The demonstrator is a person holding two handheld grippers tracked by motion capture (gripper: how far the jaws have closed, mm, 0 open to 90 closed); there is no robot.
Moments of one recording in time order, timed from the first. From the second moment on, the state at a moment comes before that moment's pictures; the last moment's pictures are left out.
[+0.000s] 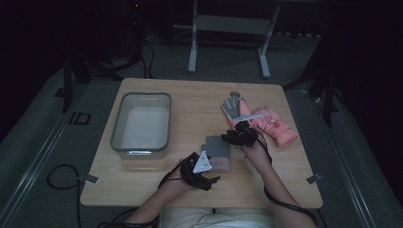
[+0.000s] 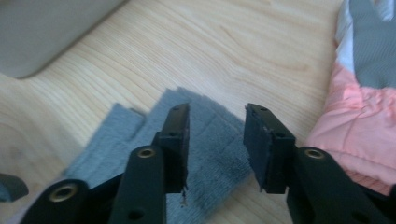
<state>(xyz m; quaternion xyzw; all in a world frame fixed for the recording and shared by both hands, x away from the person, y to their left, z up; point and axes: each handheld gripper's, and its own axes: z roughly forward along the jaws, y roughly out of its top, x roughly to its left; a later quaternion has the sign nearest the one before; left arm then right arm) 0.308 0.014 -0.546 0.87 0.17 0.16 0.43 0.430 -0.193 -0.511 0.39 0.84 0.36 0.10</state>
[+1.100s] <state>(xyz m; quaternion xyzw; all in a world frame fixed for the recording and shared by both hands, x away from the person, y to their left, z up) 0.327 -0.001 -0.538 0.91 0.11 0.19 0.35 0.441 -0.186 -0.541 0.40 0.85 0.35 0.03</state>
